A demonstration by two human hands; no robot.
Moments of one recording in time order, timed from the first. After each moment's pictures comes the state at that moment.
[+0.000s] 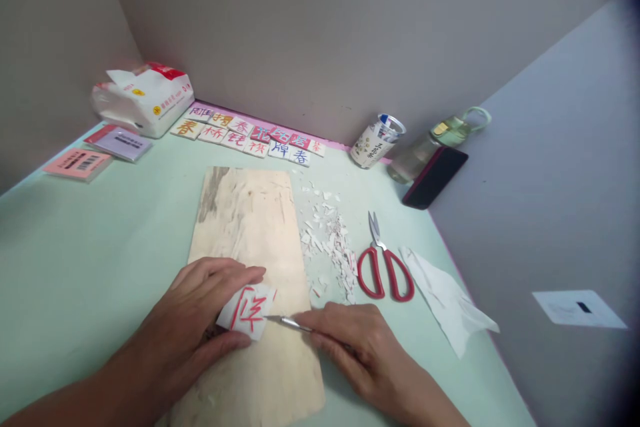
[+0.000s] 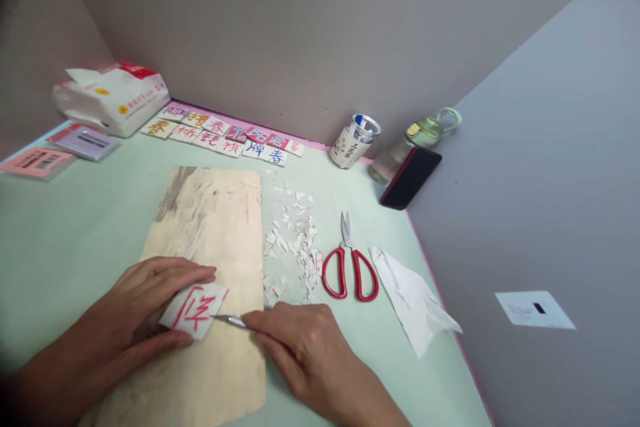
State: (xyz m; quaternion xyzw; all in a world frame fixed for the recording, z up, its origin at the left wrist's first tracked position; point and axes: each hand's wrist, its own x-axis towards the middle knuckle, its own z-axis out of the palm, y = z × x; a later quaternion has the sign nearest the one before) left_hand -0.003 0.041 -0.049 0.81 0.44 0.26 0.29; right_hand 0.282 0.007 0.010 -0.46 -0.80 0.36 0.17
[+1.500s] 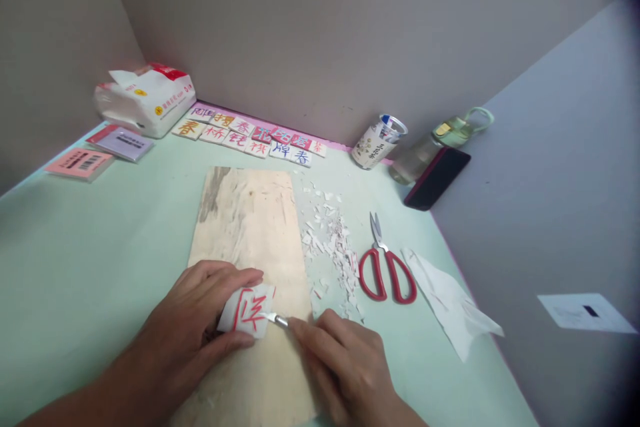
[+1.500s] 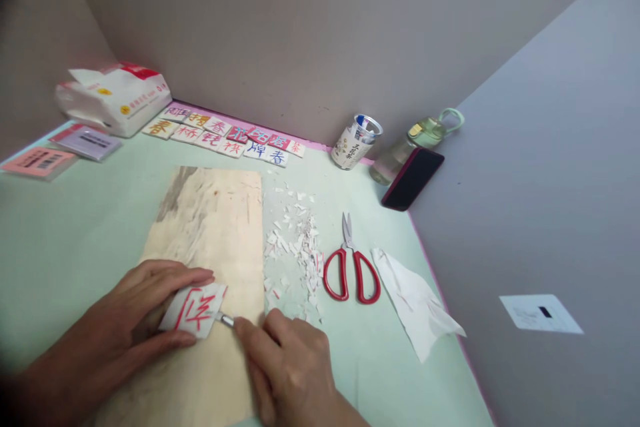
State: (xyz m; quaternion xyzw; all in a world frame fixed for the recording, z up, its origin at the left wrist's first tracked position) left_hand -0.001 0.038 -0.050 0.78 0.46 0.28 0.31; right_hand 0.254 -0.011 -0.017 -0.45 -0.85 0.08 0.27
